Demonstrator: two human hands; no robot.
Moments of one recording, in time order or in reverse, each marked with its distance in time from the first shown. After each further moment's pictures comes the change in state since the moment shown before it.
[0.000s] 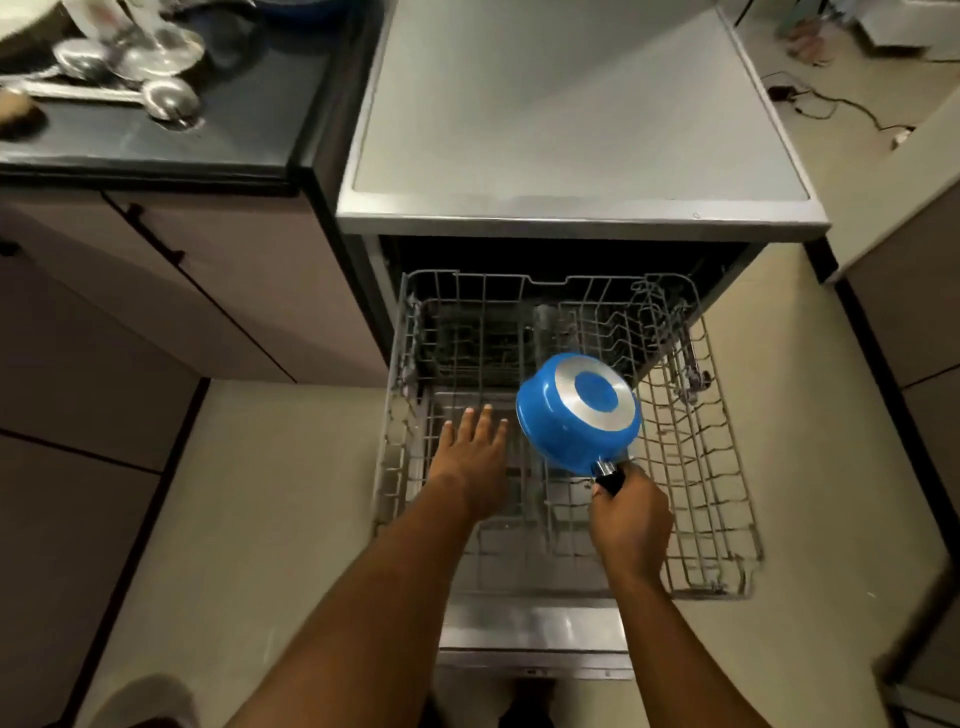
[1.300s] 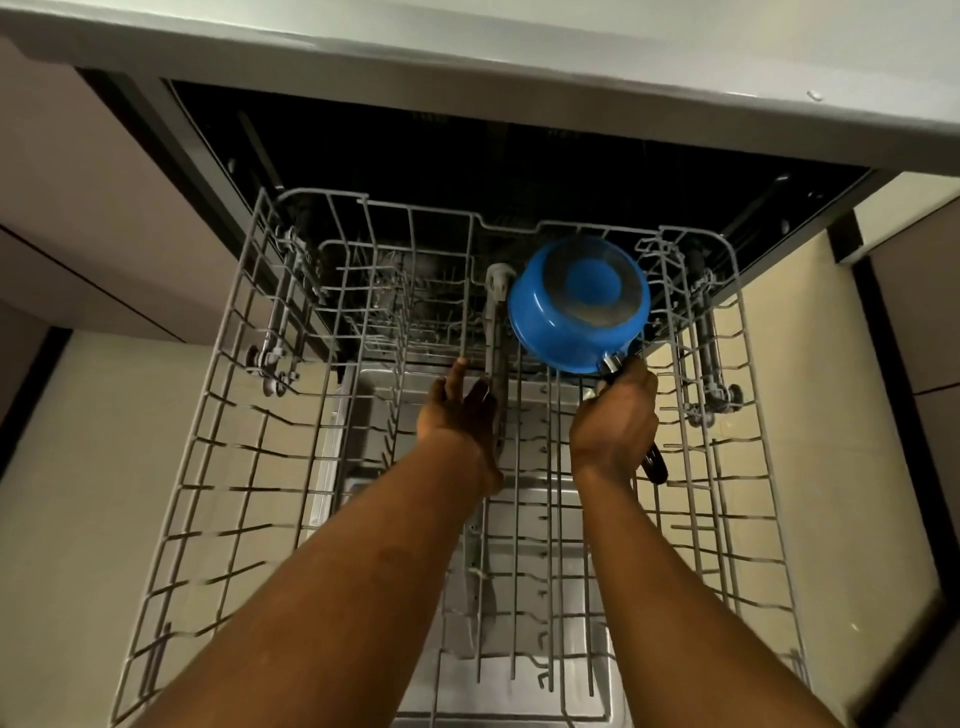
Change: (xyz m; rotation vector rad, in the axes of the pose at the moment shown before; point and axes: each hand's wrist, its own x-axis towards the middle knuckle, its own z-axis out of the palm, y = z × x) left_hand 0.205 0.039 0.032 0.345 -0.171 -0.033; right_hand 0.221 0.014 0.118 -0.082 0.212 -0.164
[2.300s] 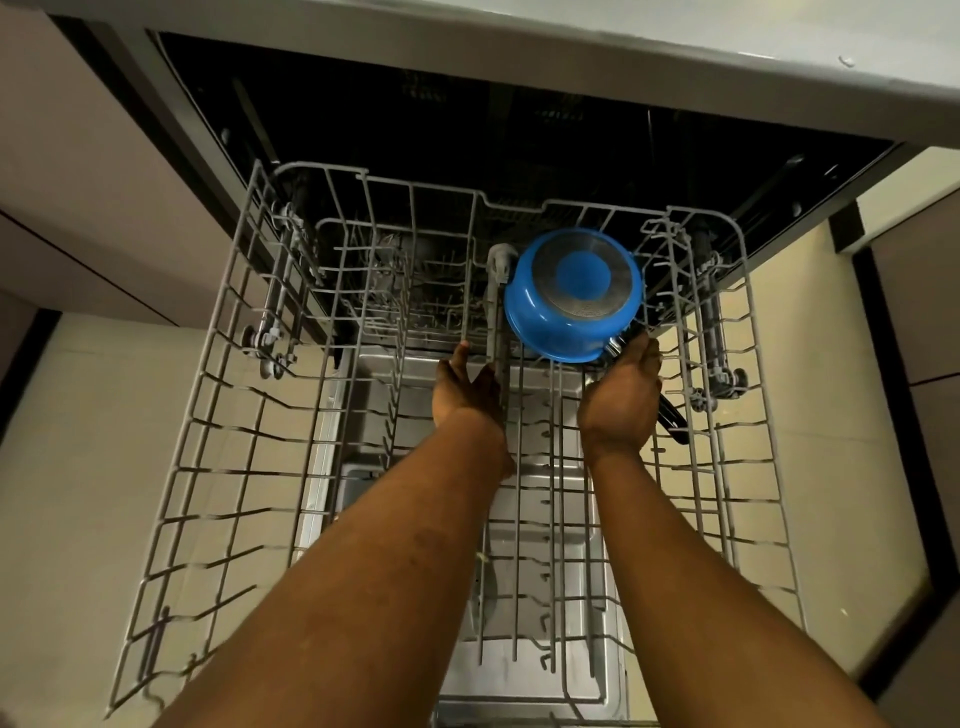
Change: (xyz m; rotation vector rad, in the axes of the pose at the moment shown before) left_hand 0.013 0.011 -0.004 0.090 -0.052 -0.043; right_hand 0.020 0.021 0.025 -0.106 -0.132 -0.024
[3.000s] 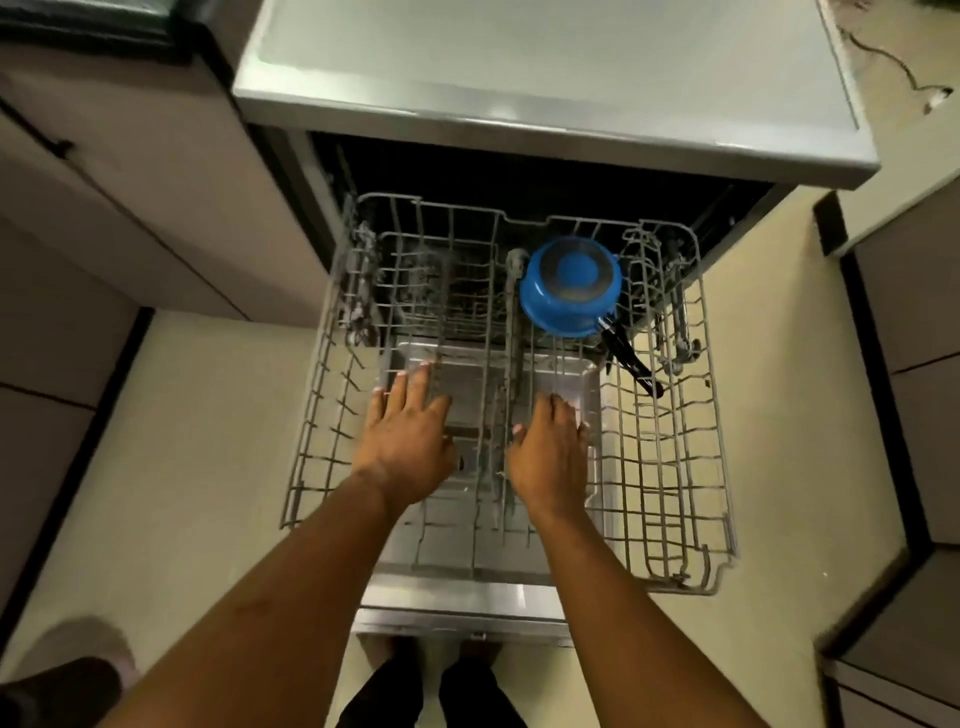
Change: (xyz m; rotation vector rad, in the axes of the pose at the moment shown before) left_hand -0.172 -0.046 0.067 -0.602 0.362 -0.066; right_hand -0.173 -0.036 -0.084 -0.107 -0.318 -0.221
